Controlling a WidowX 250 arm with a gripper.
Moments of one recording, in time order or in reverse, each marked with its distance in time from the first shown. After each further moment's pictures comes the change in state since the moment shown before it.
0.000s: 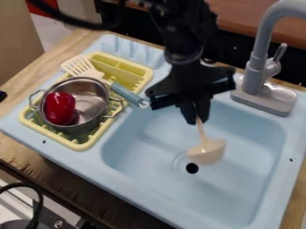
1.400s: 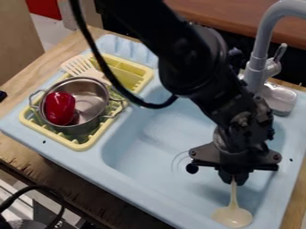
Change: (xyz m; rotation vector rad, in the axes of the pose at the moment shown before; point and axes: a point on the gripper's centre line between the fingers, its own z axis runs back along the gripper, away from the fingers) arm -0.061 -0.026 -0.066 -0.006 -0.073 -0.291
